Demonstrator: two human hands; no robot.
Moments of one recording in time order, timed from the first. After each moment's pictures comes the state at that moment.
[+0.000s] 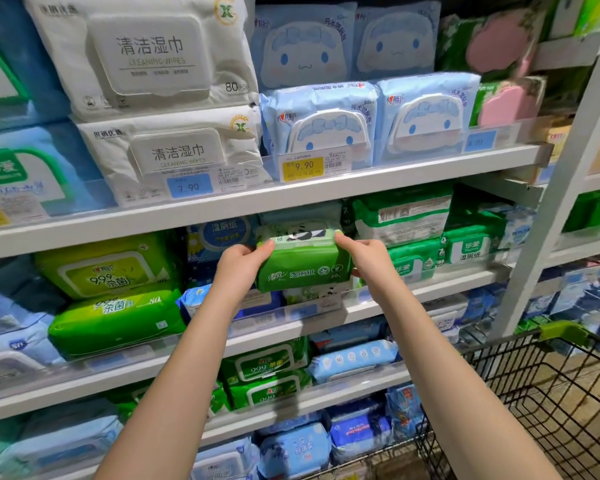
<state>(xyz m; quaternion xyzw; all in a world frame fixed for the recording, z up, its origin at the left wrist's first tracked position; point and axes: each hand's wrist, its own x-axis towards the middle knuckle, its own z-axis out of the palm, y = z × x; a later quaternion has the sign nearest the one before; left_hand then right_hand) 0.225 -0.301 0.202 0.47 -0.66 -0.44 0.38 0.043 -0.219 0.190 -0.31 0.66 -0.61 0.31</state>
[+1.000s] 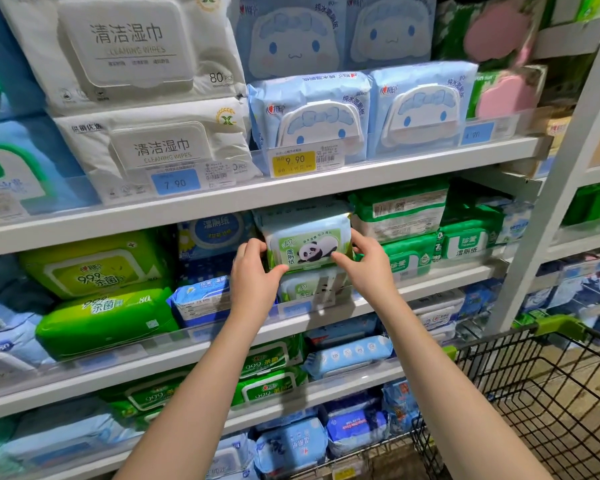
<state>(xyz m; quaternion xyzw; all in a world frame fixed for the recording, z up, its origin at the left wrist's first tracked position) 0.193 -0.298 0.160 0.46 -0.76 -0.19 0.43 0.023 -0.224 0.152 -0.45 0.69 -0.55 0.13</state>
